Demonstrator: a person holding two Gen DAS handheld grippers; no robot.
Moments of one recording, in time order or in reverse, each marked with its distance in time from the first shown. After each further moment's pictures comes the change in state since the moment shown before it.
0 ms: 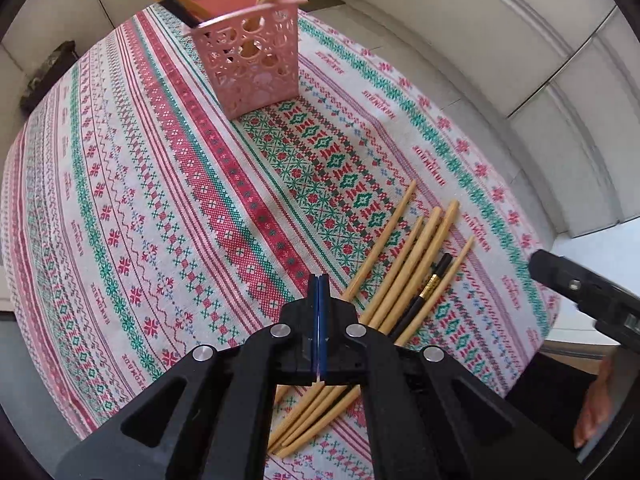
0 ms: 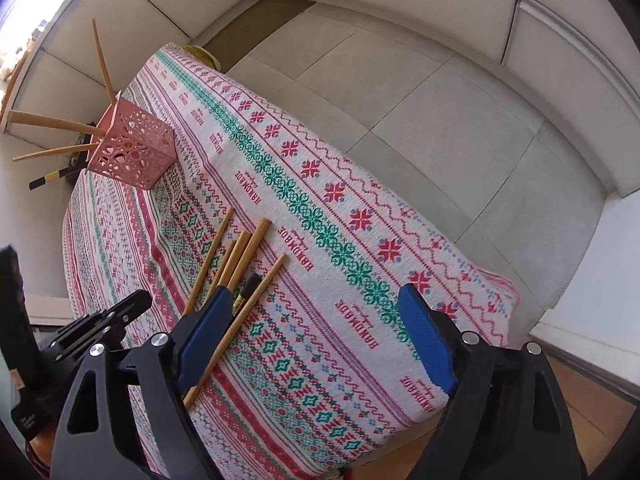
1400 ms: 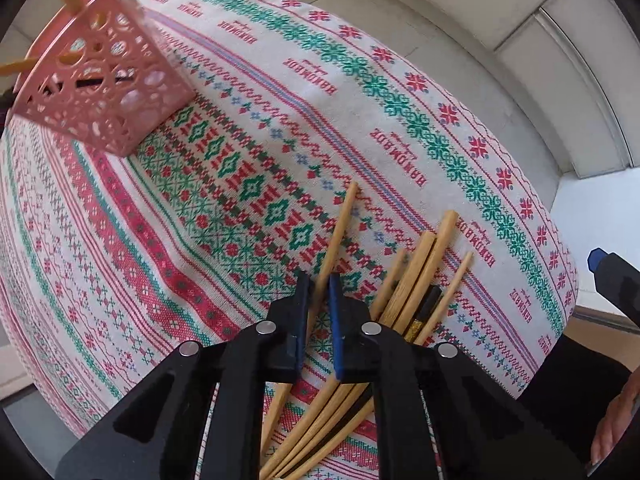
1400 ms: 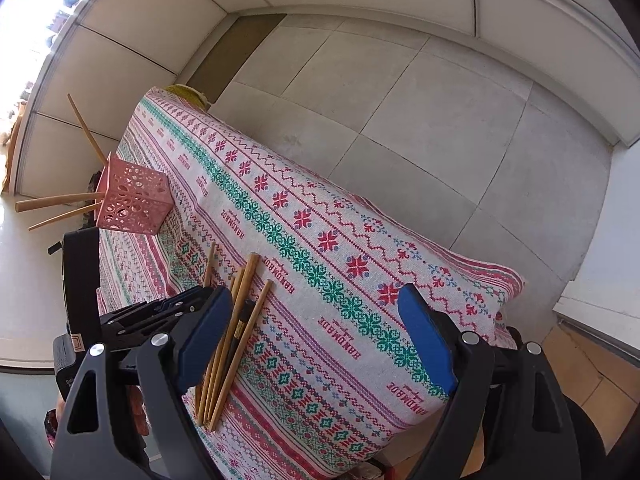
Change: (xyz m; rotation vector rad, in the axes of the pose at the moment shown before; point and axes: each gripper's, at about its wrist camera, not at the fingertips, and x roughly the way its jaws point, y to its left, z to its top) left arm 0.085 -0.080 0.086 0.162 0.190 0.065; right arm -0.013 -0.037 0.013 0.139 -0.024 0.086
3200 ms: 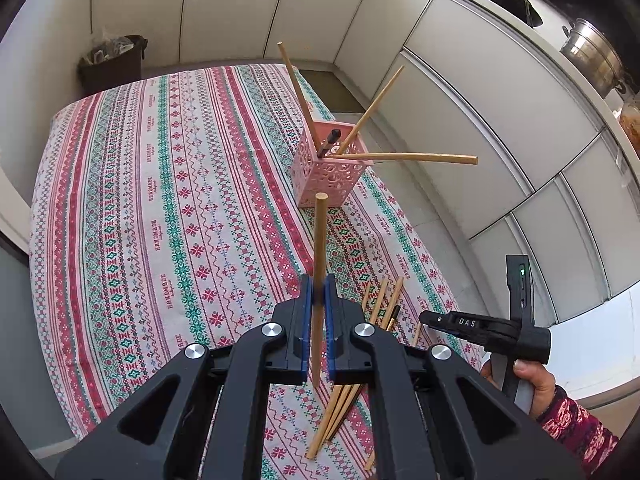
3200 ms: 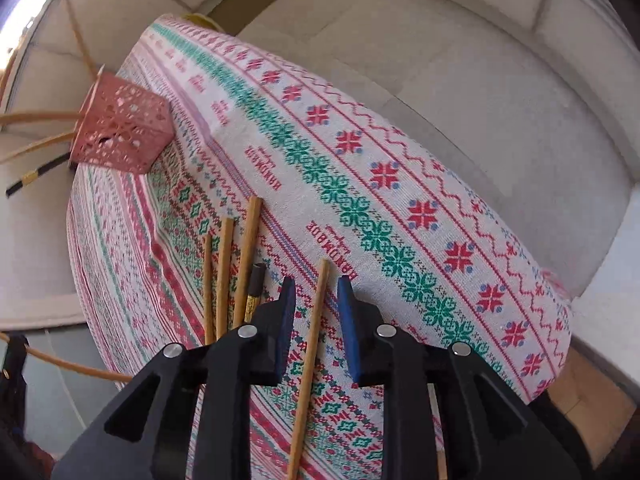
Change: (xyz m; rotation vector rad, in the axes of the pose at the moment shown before) left arm -0.175 0.104 -0.183 -0.421 -0.547 -0.170; right arm 0.067 0.056 -0.017 -0.221 0.139 -0.047
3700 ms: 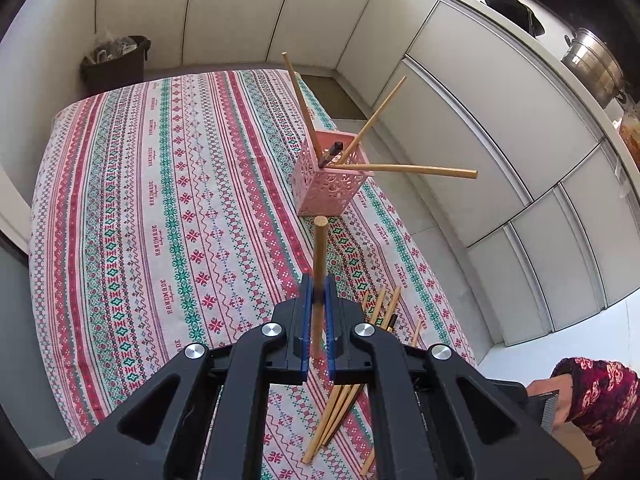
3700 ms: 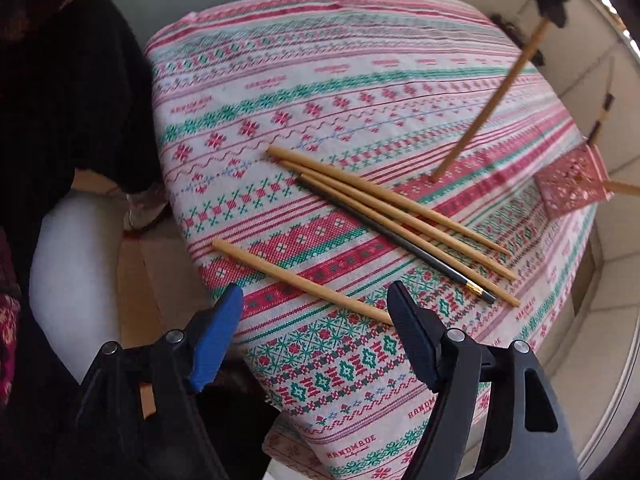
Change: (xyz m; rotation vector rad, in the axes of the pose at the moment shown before) left arm 0.002 0.000 0.003 -0.017 -0.012 -0.001; right arm -0.008 0.087 -0.184 -1.839 0.158 -0.049
